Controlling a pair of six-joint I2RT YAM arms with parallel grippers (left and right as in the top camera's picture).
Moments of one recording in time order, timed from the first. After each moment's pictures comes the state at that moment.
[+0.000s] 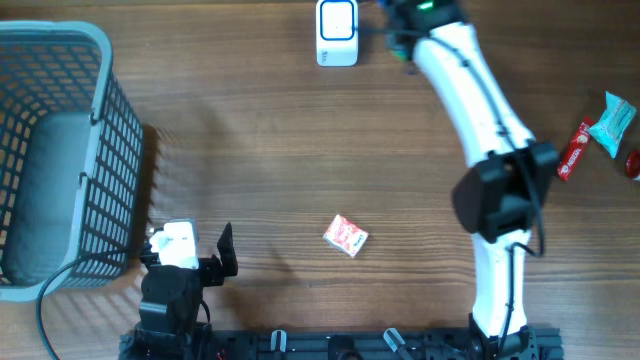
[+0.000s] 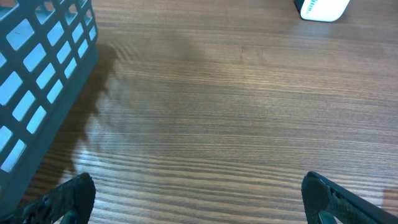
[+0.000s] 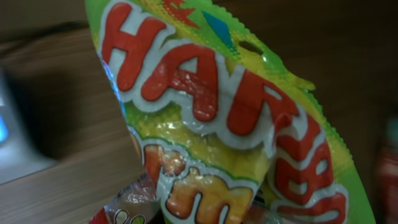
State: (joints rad) left arm -0.17 0.02 0.24 -0.73 -0.16 -0.17; right arm 0.29 2.27 2.29 -1.12 0.58 0.47
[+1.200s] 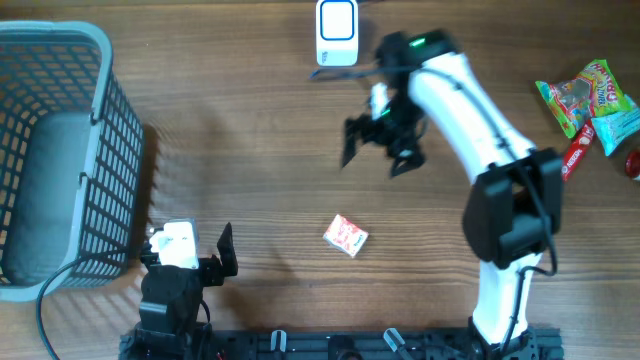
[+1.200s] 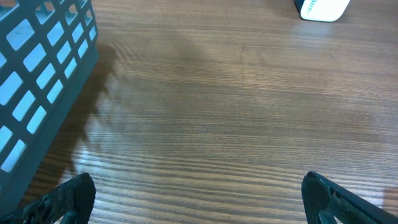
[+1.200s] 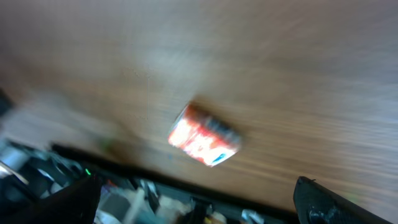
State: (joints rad) left arm -0.17 0.02 0.24 -0.73 -0.16 -0.17; right arm 0.42 2.11 1.85 -1.53 -0.43 0.33
